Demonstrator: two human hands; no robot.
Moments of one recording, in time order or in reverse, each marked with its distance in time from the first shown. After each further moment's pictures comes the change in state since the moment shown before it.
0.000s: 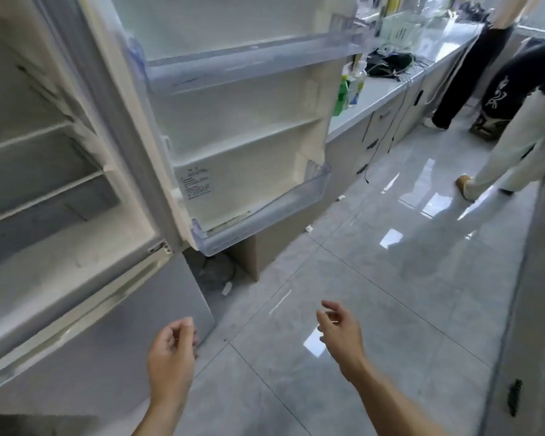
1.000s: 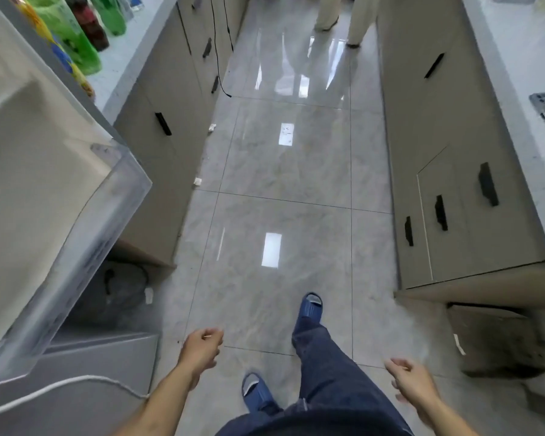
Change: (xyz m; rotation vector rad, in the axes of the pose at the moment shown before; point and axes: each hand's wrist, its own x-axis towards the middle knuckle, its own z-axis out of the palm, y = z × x) left_hand 0.017 -0.081 0.231 0.817 -0.879 -0.436; right_hand -0.087 0.220 -0.198 0.083 0.507 0.933
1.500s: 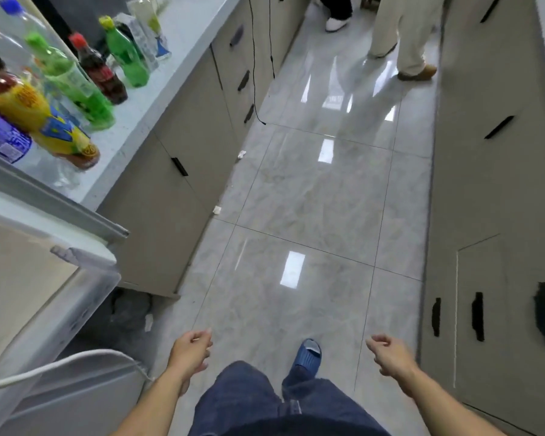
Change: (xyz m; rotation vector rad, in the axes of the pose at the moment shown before) left_hand 0.054 0.203 0.041 -0.198 0.179 -0.057; right_hand 0.151 -0.304 -0.019 -0.222 -0.207 -0.211
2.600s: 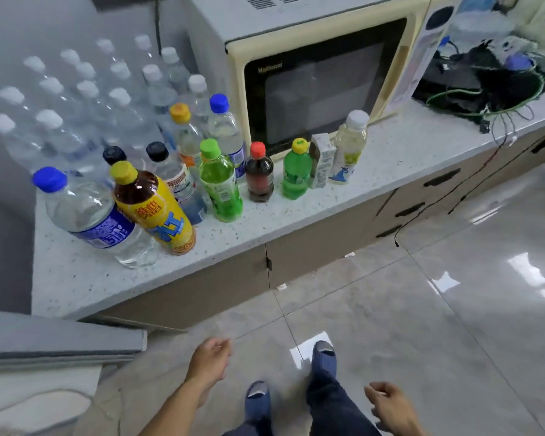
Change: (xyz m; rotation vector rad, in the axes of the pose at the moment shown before) left_hand 0.186 0.300 -0.011 -0.578 0.351 -0.233; right_hand 0.216 -0.545 0.087 -0.575 -0.298 -0.353
